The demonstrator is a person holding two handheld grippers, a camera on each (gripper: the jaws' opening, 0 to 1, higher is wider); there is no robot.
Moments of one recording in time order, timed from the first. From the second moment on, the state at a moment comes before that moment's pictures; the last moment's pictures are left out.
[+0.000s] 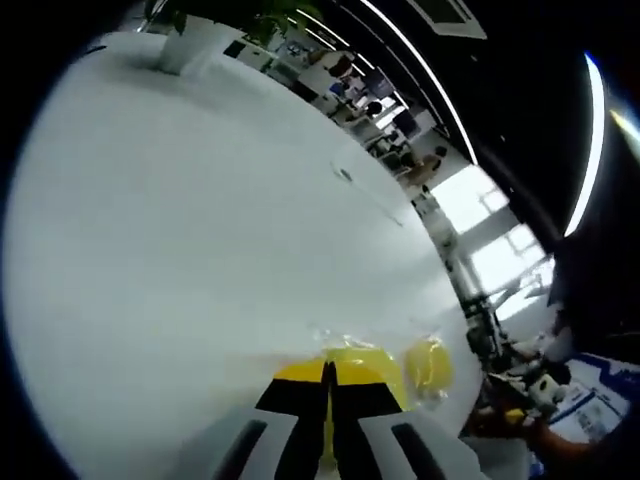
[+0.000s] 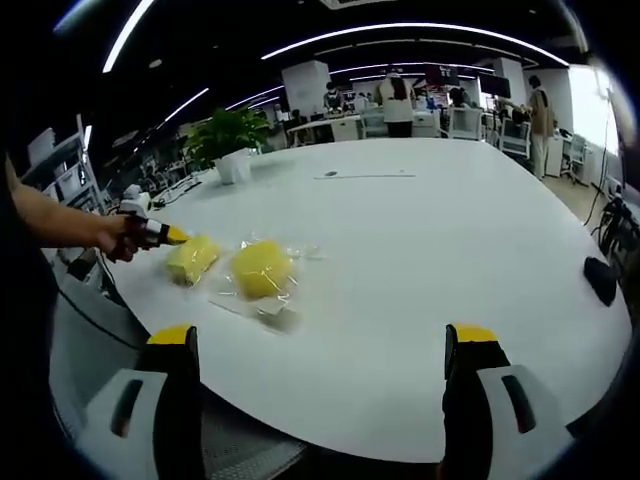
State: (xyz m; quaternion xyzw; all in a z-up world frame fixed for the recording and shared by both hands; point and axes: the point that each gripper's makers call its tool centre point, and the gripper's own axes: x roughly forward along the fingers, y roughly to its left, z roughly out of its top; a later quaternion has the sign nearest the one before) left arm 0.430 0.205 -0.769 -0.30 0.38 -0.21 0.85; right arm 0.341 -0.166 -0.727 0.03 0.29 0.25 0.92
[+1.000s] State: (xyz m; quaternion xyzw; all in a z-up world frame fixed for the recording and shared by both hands) left arm 0.424 0.162 -0.668 -0.16 0.27 -0.34 0.89; right arm 0.345 -0.148 -0.713 0.04 0.27 0.27 0.92
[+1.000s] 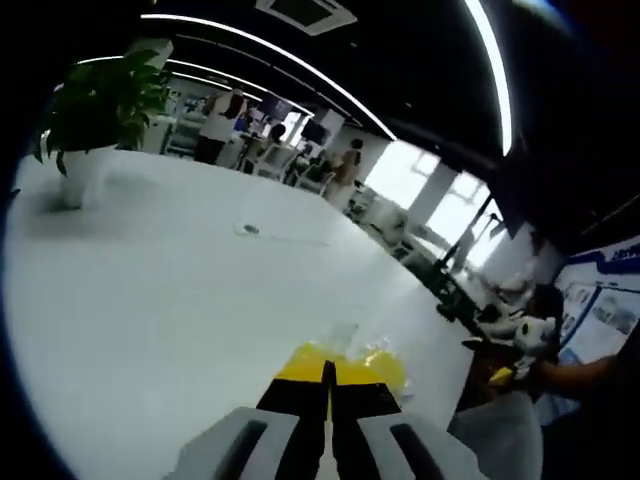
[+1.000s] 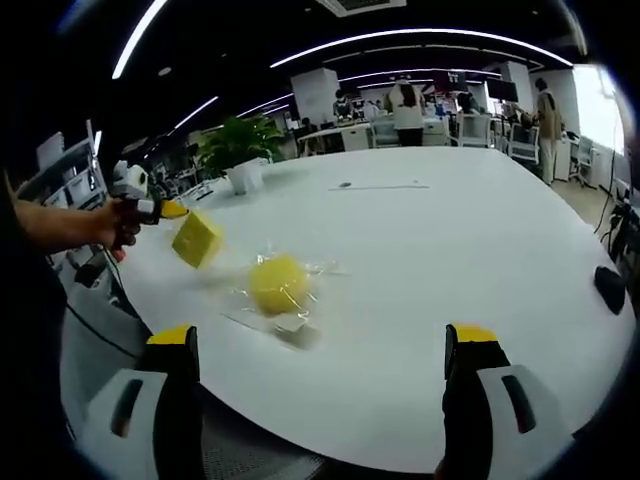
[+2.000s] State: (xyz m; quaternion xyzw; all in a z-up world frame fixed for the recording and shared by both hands) left arm 0.397 0.116 -0.561 -0.12 0.18 -0.46 0.86; right arm 0.365 -0.103 -0.646 0.05 0.21 0.38 0.90
